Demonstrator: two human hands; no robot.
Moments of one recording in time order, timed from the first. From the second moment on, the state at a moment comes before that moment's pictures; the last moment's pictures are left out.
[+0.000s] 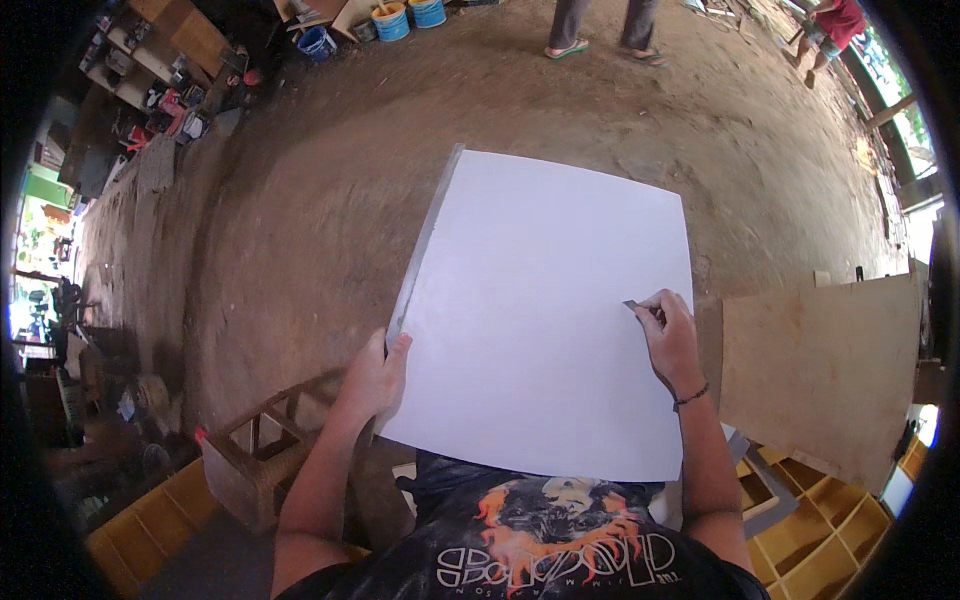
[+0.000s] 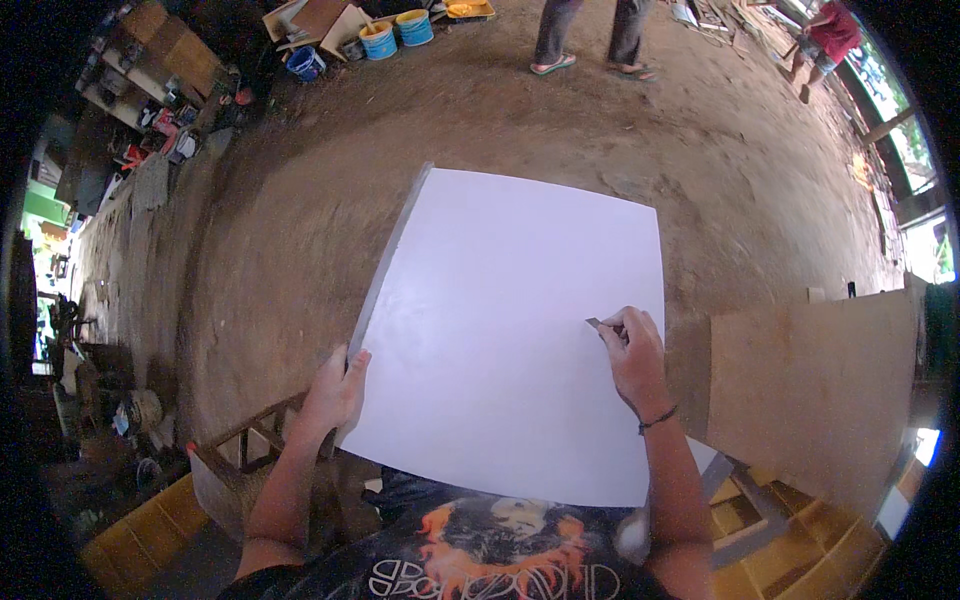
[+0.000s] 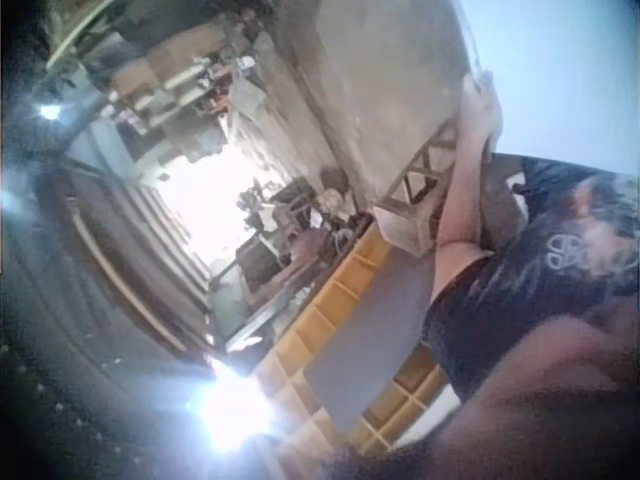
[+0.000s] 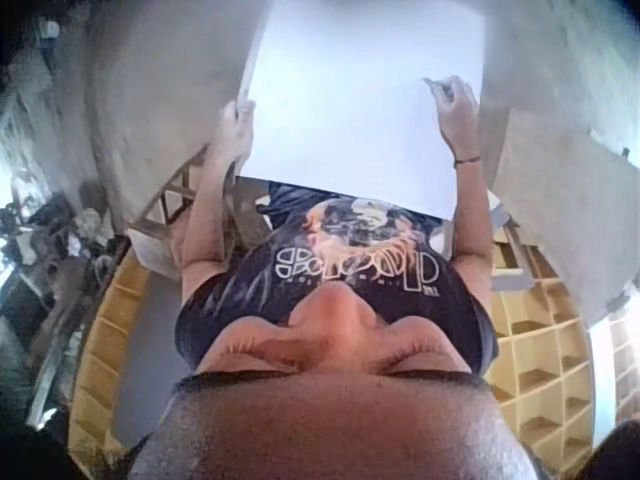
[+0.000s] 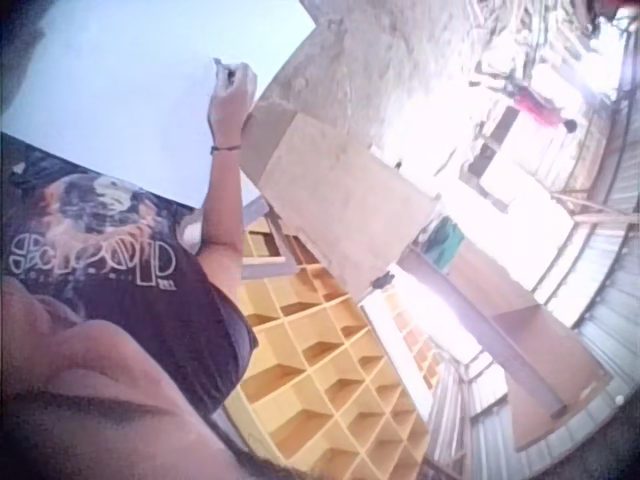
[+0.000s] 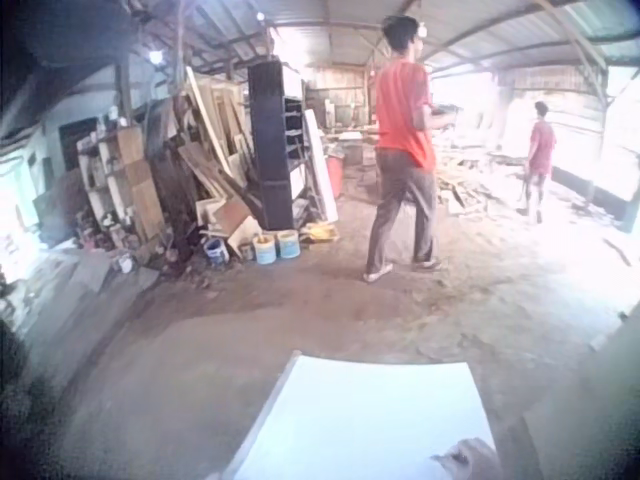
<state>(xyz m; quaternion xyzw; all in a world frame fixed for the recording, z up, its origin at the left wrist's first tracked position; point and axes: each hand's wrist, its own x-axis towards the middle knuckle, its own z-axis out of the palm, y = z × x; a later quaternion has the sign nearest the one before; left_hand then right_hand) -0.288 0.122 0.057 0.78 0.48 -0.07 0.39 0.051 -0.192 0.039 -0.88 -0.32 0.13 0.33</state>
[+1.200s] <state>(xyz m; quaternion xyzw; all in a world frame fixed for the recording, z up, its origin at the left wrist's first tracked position) -0.284 0.126 0.058 0.73 0.49 -0.05 0.47 0.030 -0.004 0.006 -0.81 -0.45 0.17 0.32</state>
